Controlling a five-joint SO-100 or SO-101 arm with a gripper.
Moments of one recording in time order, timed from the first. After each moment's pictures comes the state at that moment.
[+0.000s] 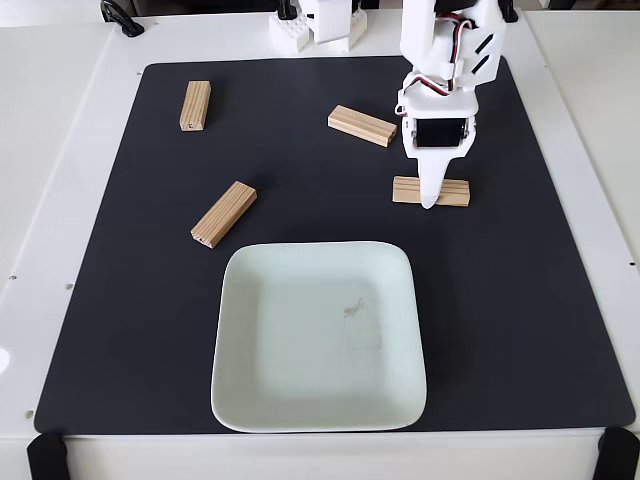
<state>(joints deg) -30.8 70.0 82.7 64.5 28.2</state>
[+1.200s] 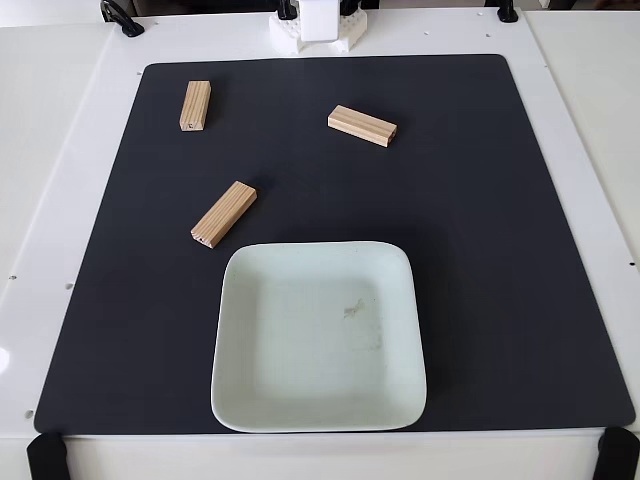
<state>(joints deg) -12.4 92.0 54.4 61.9 8.3</state>
